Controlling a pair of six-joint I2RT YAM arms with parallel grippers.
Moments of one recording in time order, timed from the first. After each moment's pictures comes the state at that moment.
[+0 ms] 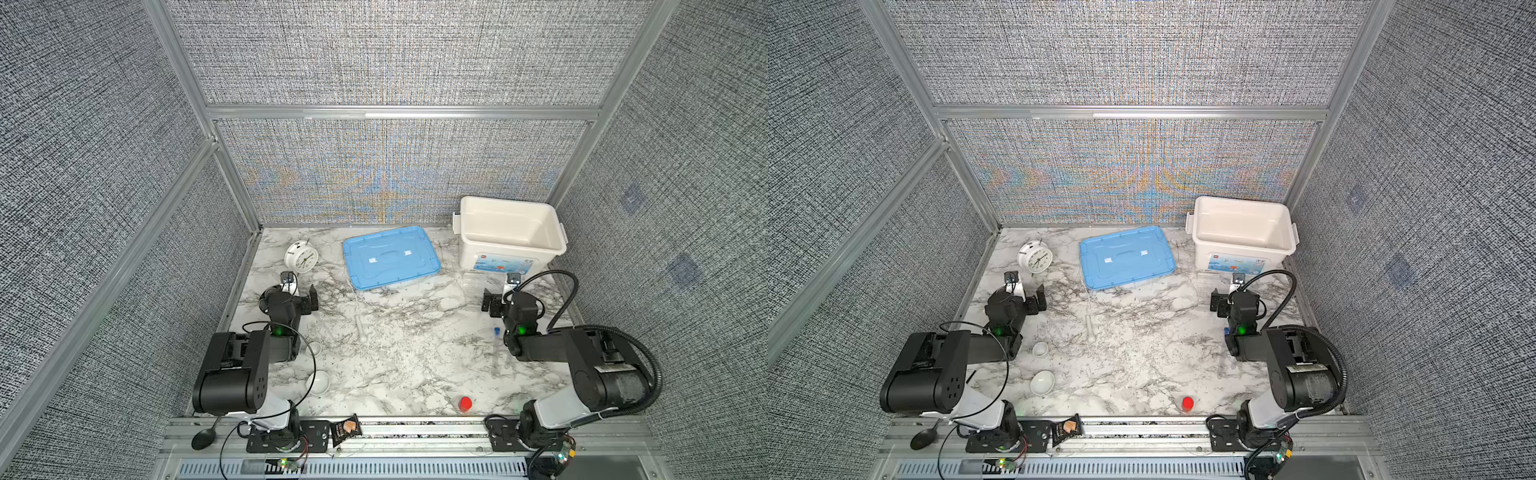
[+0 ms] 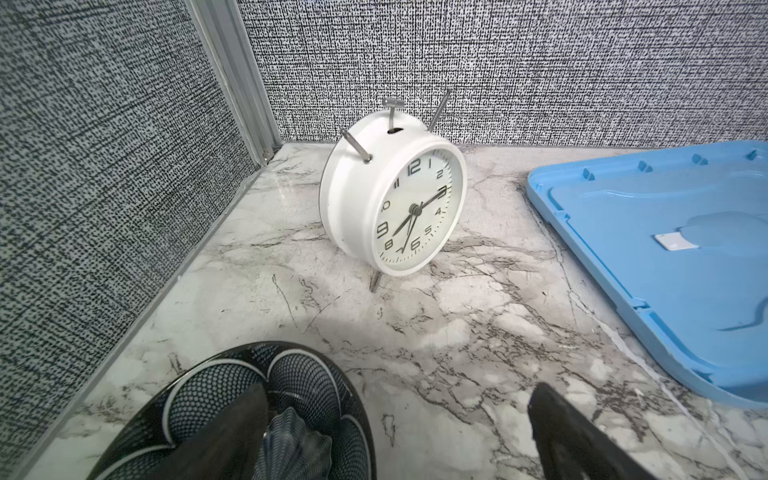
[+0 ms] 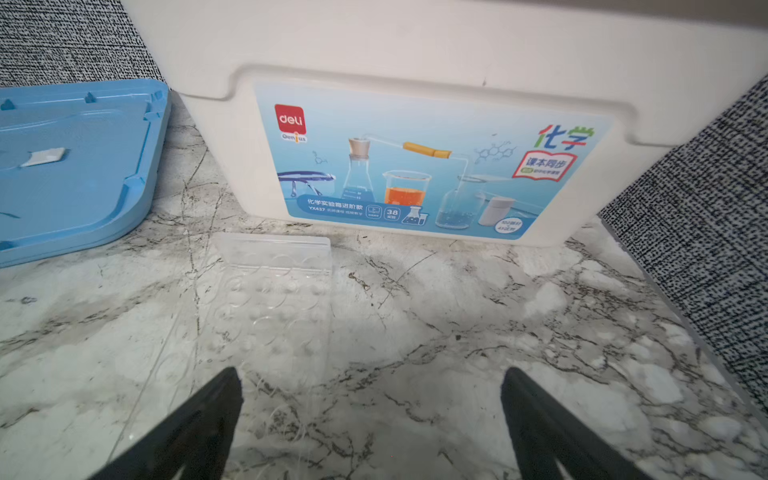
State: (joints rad) left arm 0.00 1.54 0.36 0.85 -0.05 0.01; right arm 0.06 1.54 0.36 0.80 0.18 0.00
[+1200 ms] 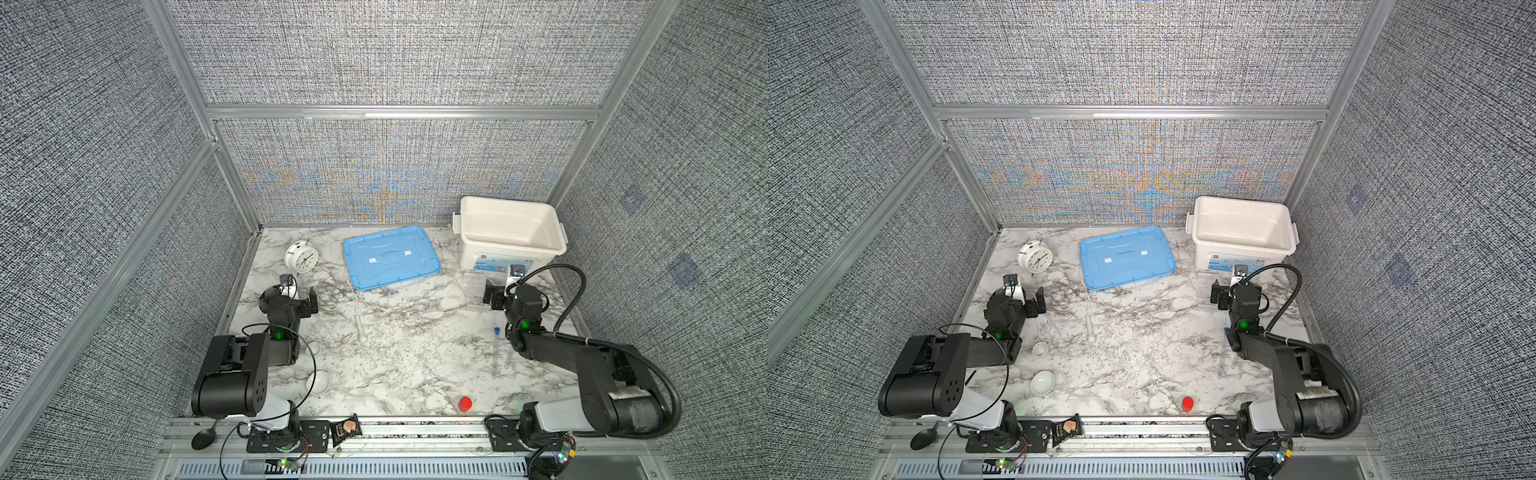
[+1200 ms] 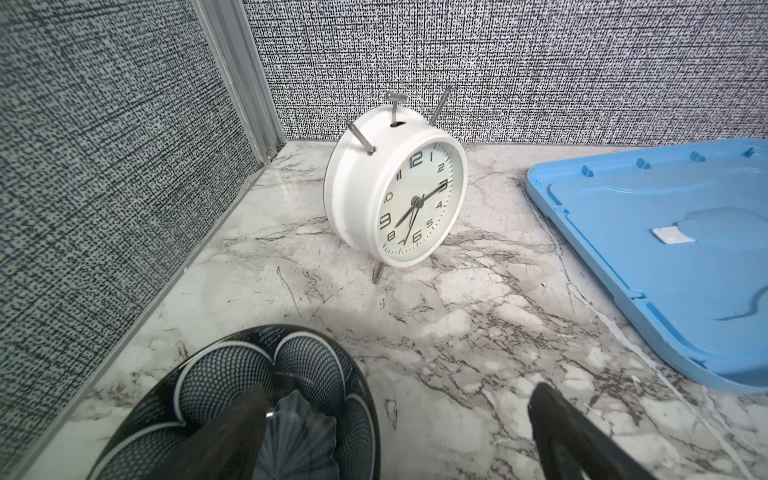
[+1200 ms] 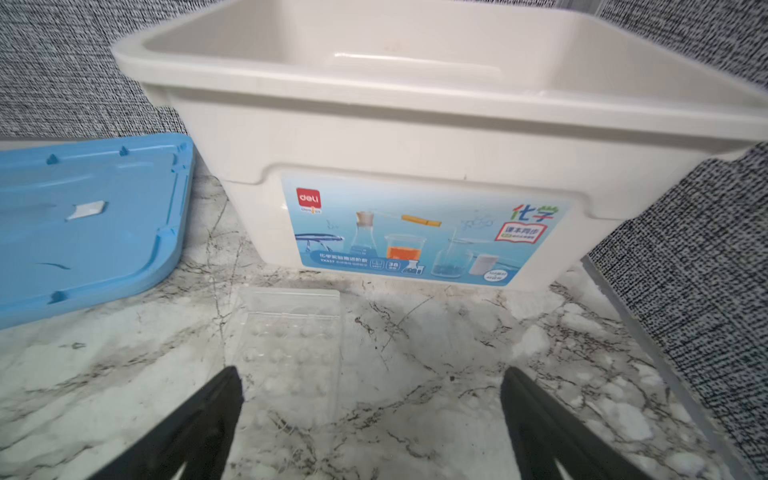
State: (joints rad) left arm 0.00 1.49 0.30 0.87 -0.06 0.00; right arm 0.07 1.36 0.41 0.65 0.18 0.01
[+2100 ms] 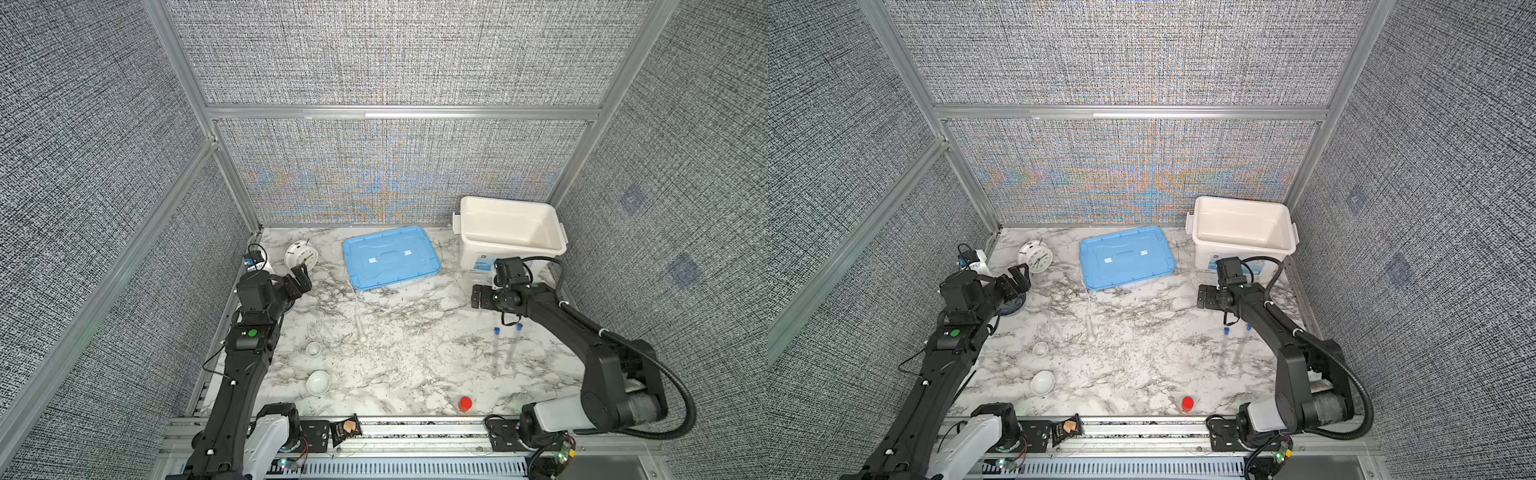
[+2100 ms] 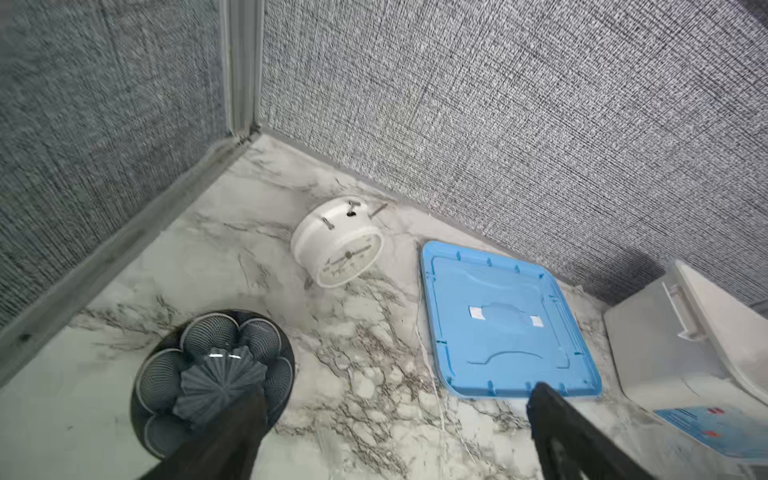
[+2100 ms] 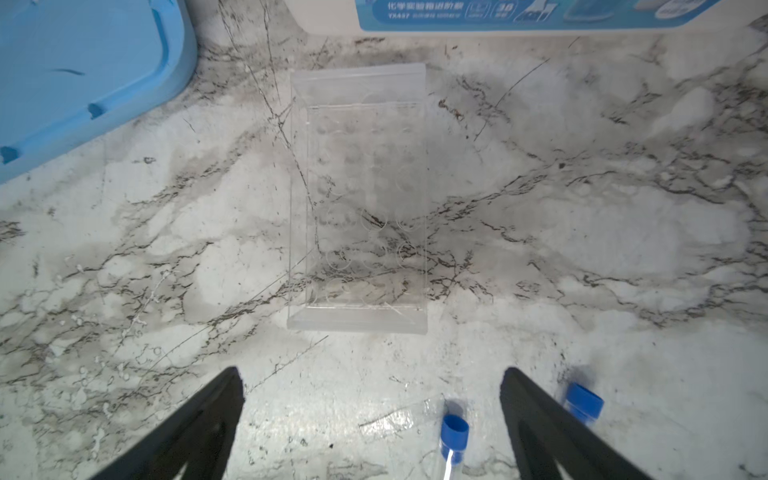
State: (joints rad) left arm 0.00 0.92 0.75 -0.22 0.10 -0.45; right arm 0.17 1.47 0.96 -0.54 0.07 0.26
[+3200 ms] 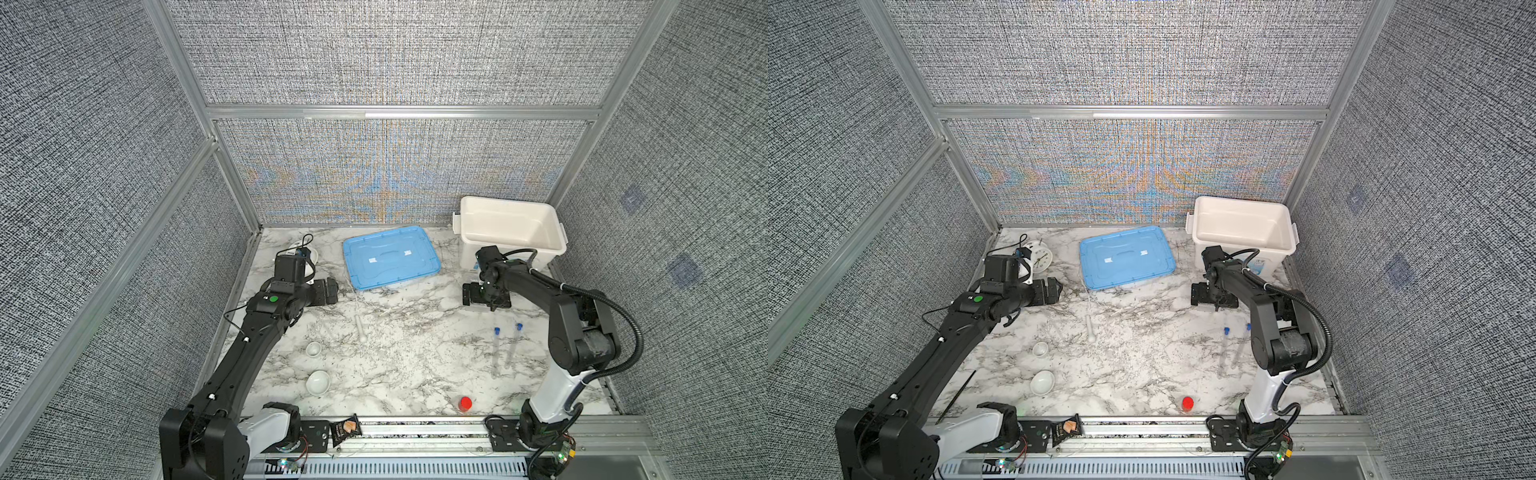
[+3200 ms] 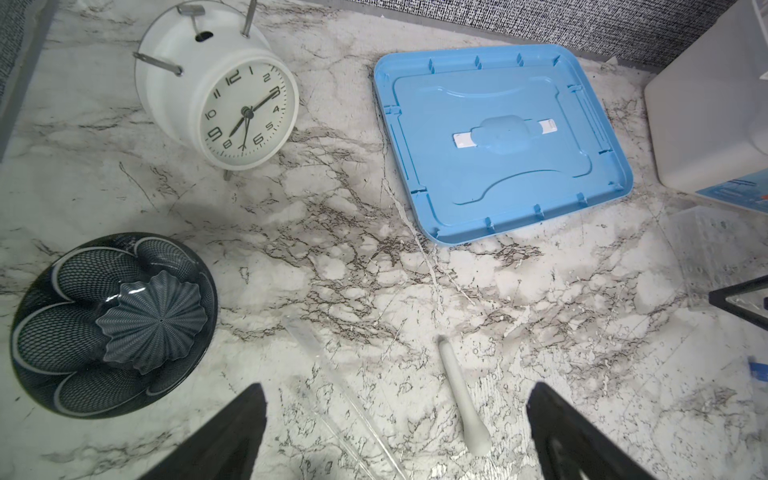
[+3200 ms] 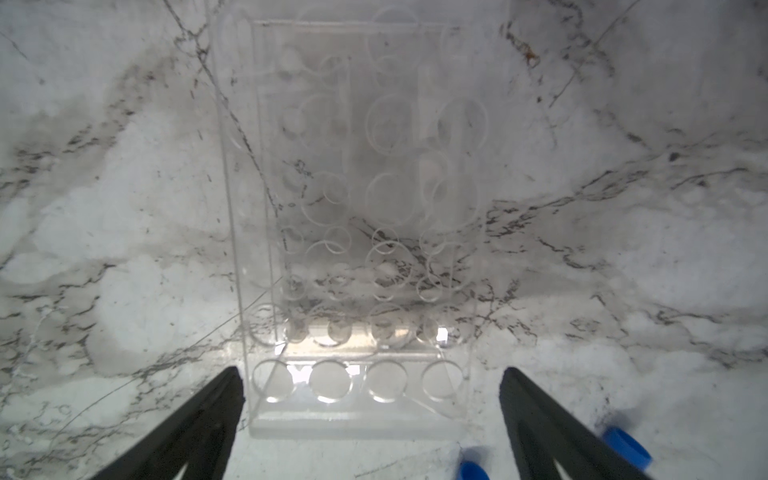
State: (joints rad) left arm -0.21 1.16 0.96 -0.60 0.10 -0.23; right arm 0.18 1.80 1.21 -0.75 0.09 0.25
